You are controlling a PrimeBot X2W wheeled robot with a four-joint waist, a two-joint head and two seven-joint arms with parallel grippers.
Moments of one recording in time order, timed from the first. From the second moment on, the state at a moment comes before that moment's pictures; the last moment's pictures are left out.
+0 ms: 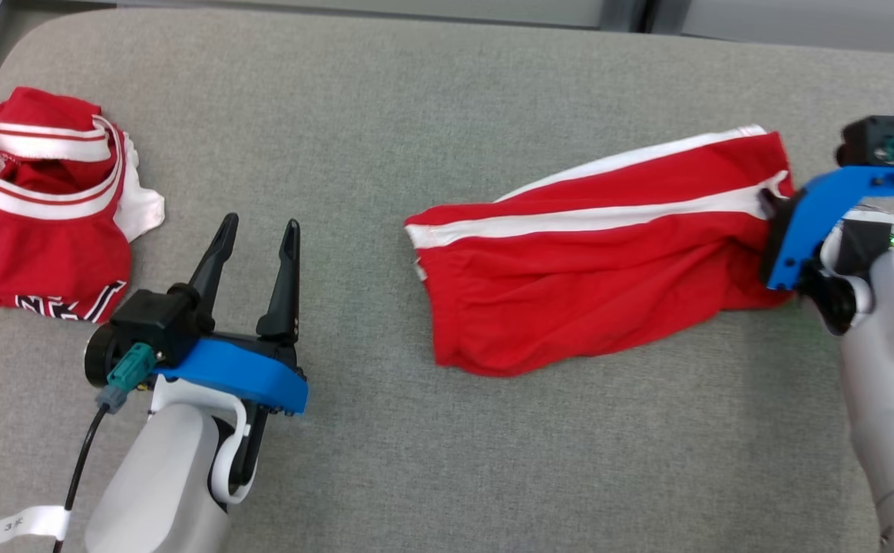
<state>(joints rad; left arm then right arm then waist) -0.42 0.21 -0.34 0.41 -0.44 -0.07 -0.26 -0.86 -0.18 -0.12 0.92 0.14 0.13 0.36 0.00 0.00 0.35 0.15</state>
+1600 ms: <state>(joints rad) -0.37 0.20 -0.38 0.43 -0.46 -0.07 -0.26 -0.69 -0.16 0.35 0.54 0.25 0.13 0.54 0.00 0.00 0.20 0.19</state>
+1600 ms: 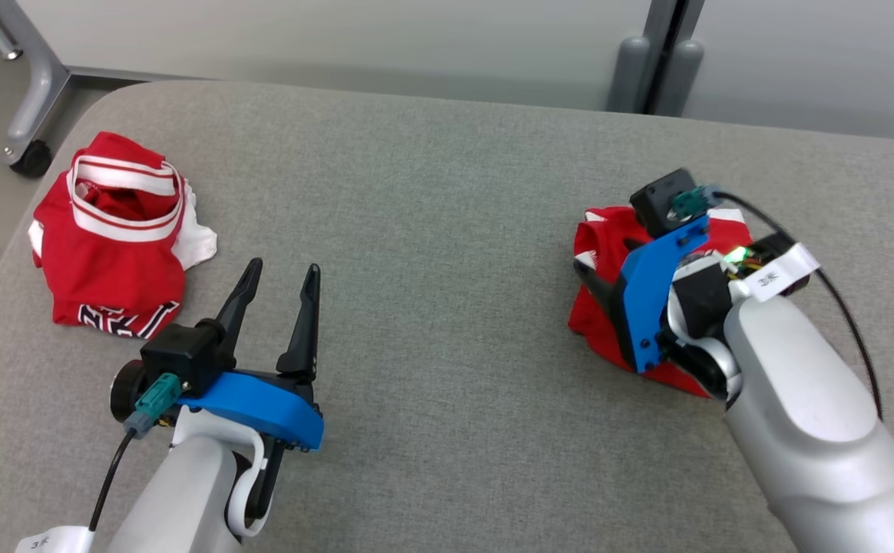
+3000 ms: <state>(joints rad) -0.32 0.22 -0.38 0.40 -0.48 -0.04 -0.26 -0.52 -0.05 0.45 0.79 0.42 0.13 -0.06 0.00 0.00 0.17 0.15</state>
